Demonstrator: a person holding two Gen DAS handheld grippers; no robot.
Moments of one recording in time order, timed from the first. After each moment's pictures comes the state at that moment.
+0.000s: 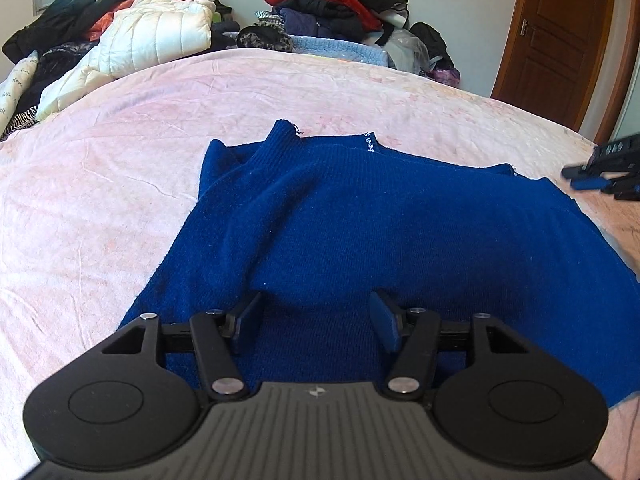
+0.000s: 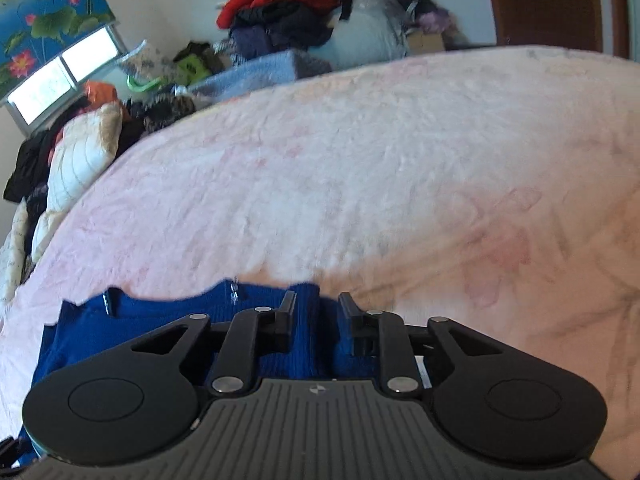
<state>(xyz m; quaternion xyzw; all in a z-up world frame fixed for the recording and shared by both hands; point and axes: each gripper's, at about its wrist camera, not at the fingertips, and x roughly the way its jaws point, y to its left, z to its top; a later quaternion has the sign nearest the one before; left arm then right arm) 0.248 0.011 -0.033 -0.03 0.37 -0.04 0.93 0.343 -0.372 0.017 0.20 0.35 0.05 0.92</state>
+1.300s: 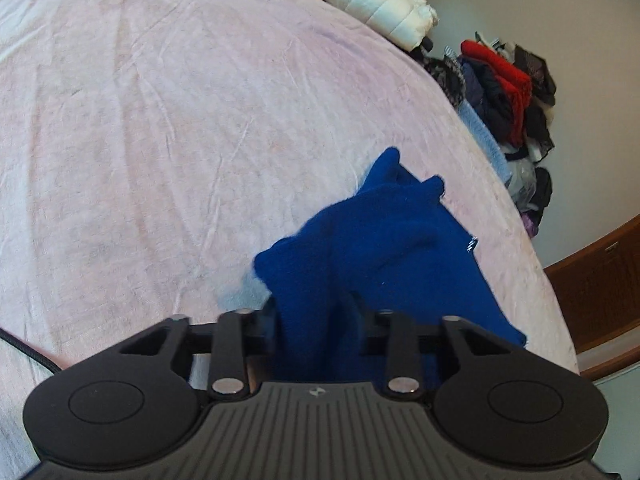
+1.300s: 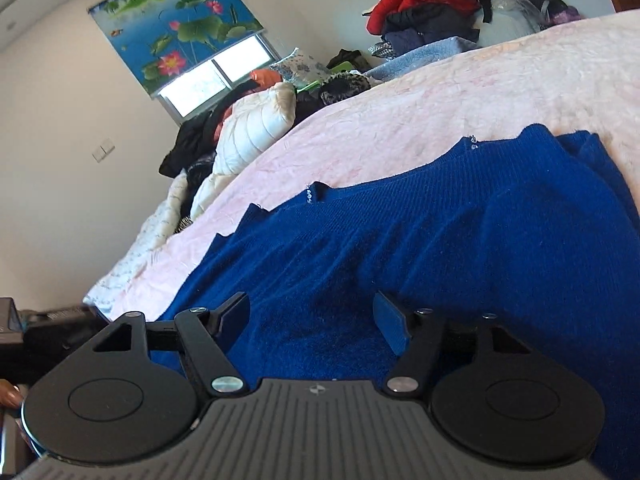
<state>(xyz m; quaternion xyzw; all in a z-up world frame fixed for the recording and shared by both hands) 0.212 0.095 -0.039 -0.38 0.36 0.12 0.84 0.251 -0.285 -0.042 0.24 0.30 0.29 0.88</state>
